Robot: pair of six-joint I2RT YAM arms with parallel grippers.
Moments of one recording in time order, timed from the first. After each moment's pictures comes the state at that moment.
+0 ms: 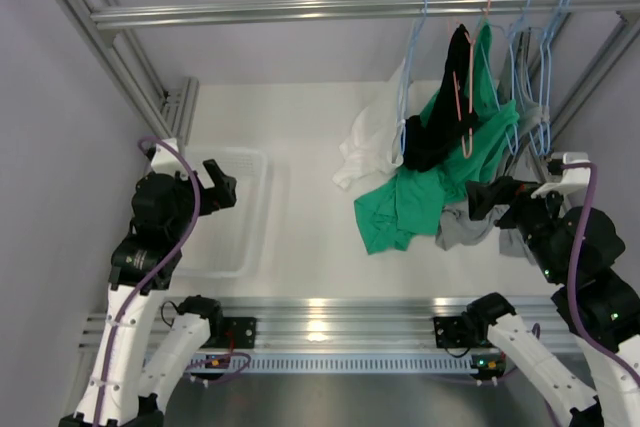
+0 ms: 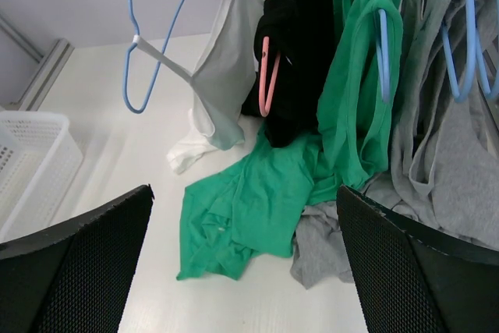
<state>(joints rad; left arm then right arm) -0.16 0.65 0.93 -0.64 -0.06 -0.33 0.41 0.46 1.09 -0.75 0.23 0.25</state>
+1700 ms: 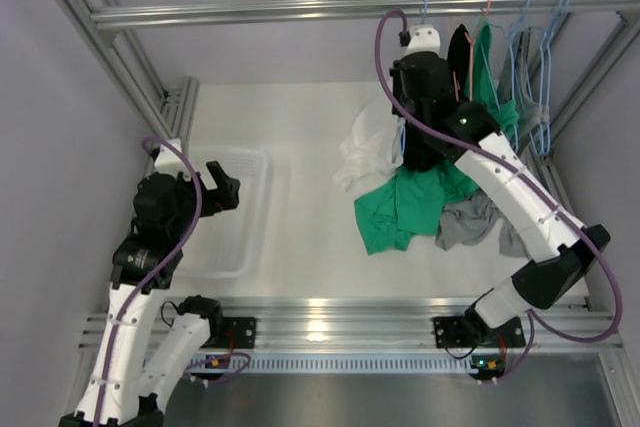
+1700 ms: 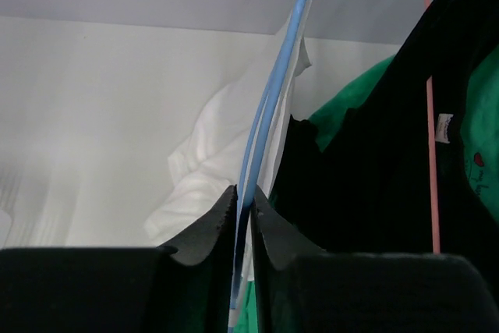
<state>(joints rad) -0.16 0.66 0.92 -0.63 -0.02 -0.33 0.63 1.52 1.77 -0.64 0.53 0.16</state>
